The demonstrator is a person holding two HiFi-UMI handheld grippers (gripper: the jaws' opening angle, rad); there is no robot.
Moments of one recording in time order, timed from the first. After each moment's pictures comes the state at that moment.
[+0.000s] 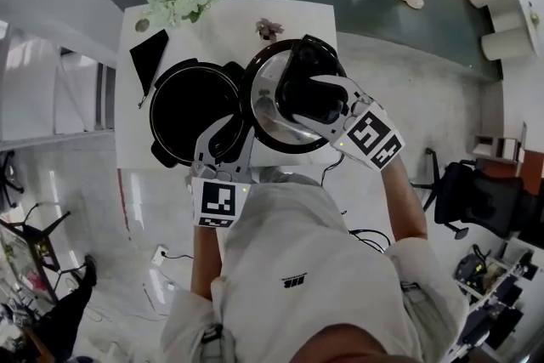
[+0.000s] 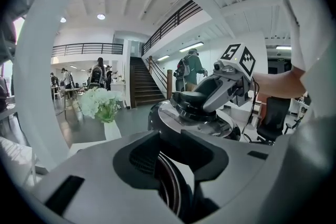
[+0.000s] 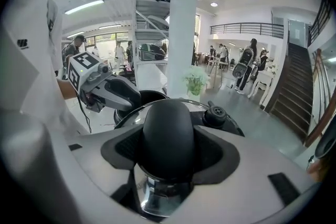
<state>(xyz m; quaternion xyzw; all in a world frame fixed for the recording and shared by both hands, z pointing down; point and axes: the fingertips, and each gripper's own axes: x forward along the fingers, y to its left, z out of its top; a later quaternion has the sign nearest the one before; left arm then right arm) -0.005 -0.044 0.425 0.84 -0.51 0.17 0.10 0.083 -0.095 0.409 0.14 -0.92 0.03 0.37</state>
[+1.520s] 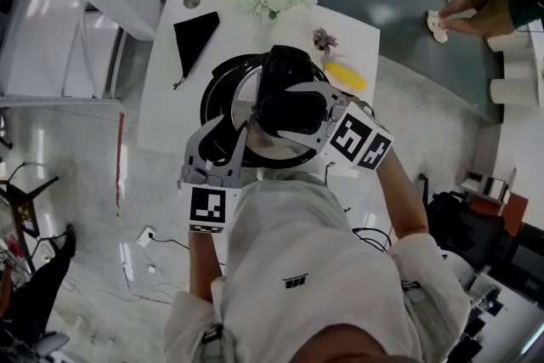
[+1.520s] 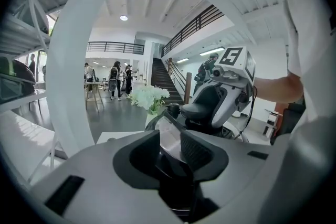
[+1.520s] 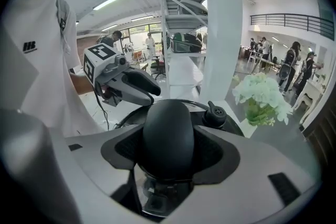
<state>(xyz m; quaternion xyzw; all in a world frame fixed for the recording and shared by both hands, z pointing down) -0.164 -0.023 0.428 0.78 -0.59 0.14 0.14 -0.100 -0.054 0.429 -0.06 -0.91 0.00 0.42</state>
